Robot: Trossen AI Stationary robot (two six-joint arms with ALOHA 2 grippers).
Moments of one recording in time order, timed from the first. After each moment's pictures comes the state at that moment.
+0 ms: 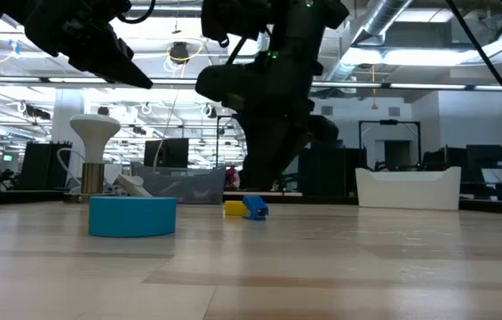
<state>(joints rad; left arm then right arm) -0.21 0.89 0.52 -0.19 -0.39 -0.03 0.15 2.13 1.64 -0.83 0.10 0.84</state>
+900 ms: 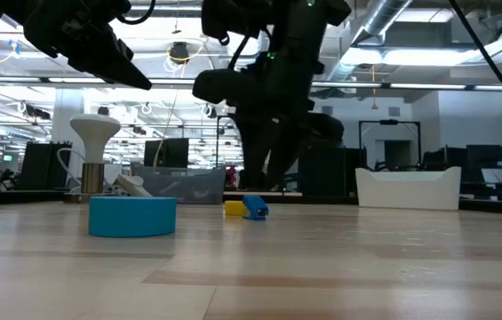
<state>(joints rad) -0.21 0.89 0.52 -0.20 -0.39 -0.03 0.17 2.13 1.64 -0.83 0.17 0.96</state>
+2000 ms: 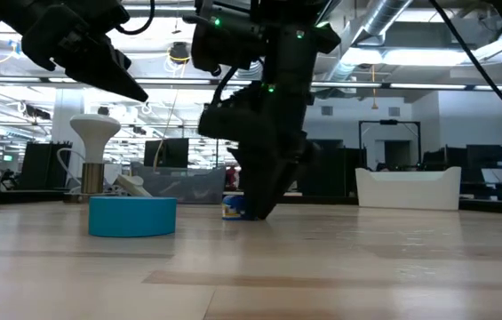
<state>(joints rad) -0.20 0.89 0.49 -0.20 -0.40 -0.03 0.17 2.22 1.64 -0.79 0.11 0.64</state>
